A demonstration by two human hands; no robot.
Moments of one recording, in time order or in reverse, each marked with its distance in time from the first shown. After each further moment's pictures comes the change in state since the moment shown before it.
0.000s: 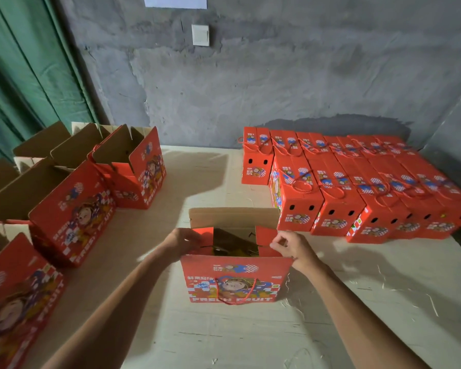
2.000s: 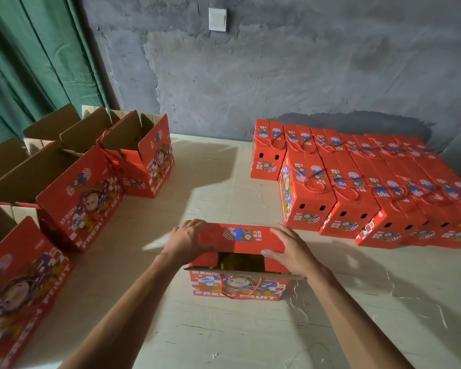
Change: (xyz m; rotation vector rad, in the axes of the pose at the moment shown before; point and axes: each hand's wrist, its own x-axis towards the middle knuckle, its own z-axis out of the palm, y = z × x) left_hand 0.006 -0.027 0.006 0.733 0.185 0.429; right_hand 0.006 -0.006 0.018 -0.189 -0.118 -0.061
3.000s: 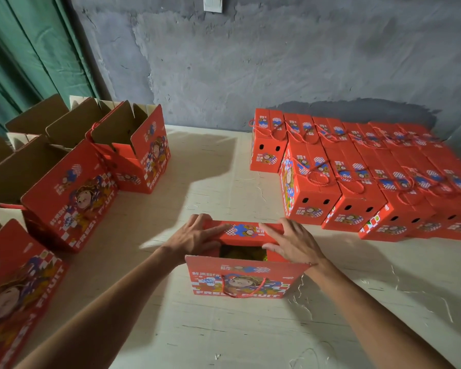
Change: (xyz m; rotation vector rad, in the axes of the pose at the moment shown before) left_hand 0.025 -0.012 0.003 0.177 -0.203 0.313; right_hand 0.029 0.008 0.003 -0.683 0.172 -0.431
